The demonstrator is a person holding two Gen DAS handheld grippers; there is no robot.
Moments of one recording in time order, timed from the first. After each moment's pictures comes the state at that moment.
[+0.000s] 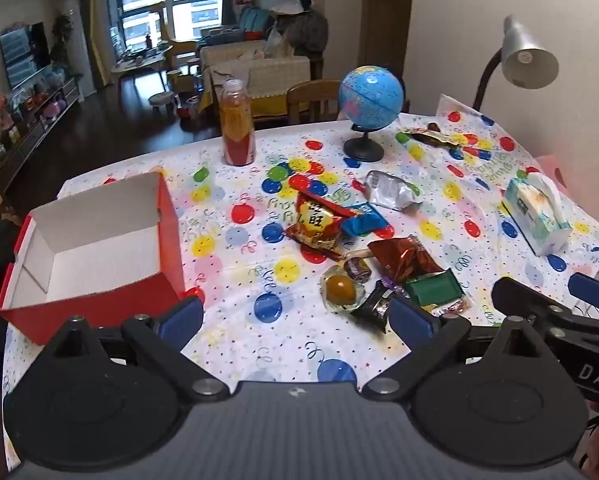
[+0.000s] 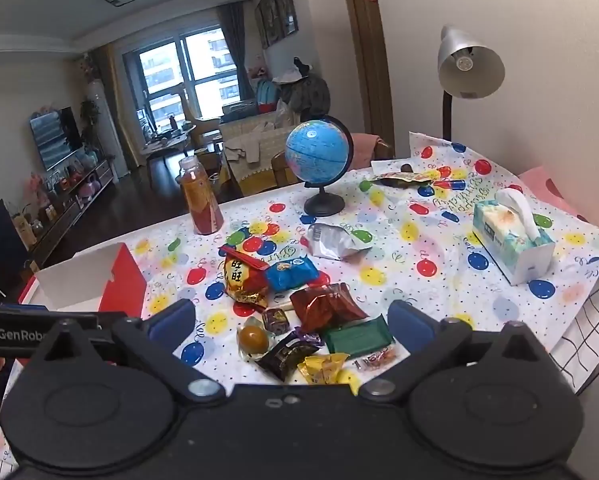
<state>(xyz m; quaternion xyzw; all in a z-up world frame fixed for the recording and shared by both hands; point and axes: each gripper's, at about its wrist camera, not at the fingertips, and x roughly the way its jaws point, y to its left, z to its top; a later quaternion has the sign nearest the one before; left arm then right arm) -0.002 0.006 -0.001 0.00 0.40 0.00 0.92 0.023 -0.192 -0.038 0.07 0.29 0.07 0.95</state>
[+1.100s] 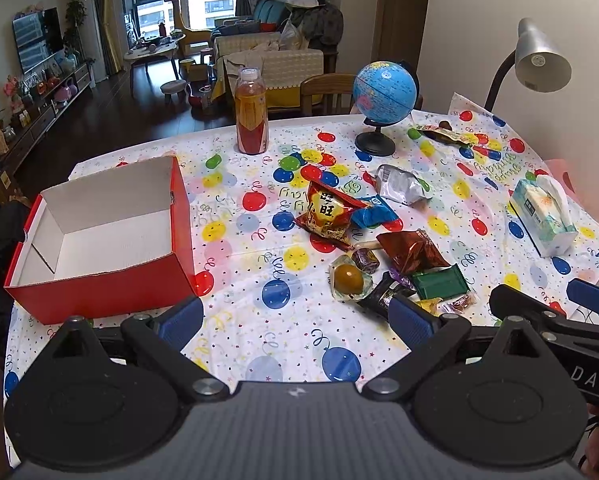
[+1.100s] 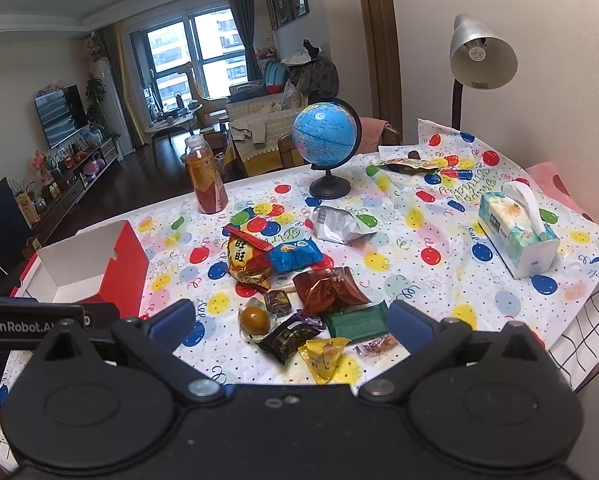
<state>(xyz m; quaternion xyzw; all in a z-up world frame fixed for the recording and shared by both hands) -0.010 0.004 -0.001 -0.01 0.40 0.02 0.92 0.024 -0.188 -0.038 0.05 0.31 0.08 0.95</state>
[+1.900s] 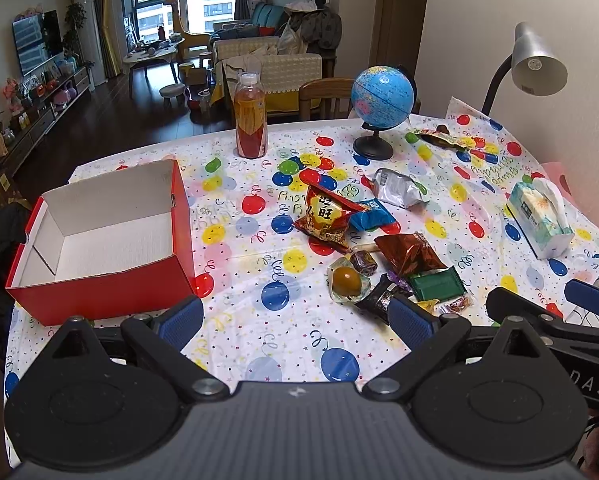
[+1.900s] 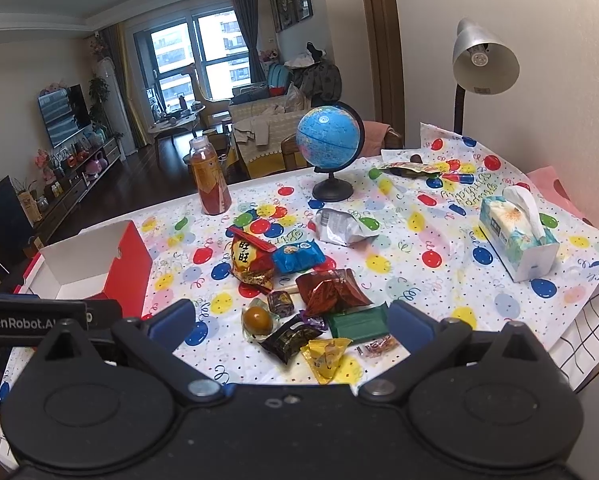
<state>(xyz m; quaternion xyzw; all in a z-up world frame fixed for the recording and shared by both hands) -0.012 -0.001 0.000 -0.01 0.40 0.02 0.92 0.021 -0.189 -0.033 0.05 0.31 0.08 0.95</state>
